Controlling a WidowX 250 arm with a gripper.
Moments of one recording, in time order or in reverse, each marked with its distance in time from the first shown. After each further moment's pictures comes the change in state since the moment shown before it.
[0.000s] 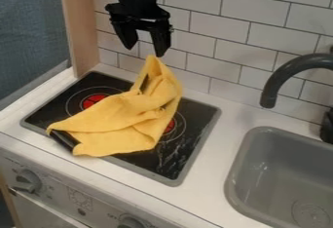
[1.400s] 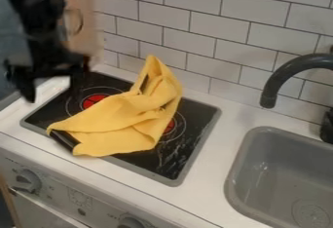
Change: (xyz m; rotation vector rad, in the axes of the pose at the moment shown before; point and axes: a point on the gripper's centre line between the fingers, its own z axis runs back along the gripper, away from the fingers) arm -0.141 0.079 0.010 0.330 0.126 0.713
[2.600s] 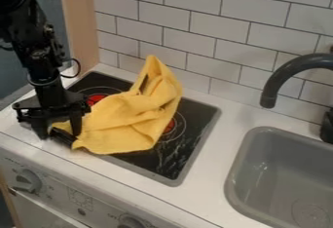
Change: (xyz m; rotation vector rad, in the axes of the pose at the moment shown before) arm 0.002 -0.005 -0.070 -0.037 0.083 0.009
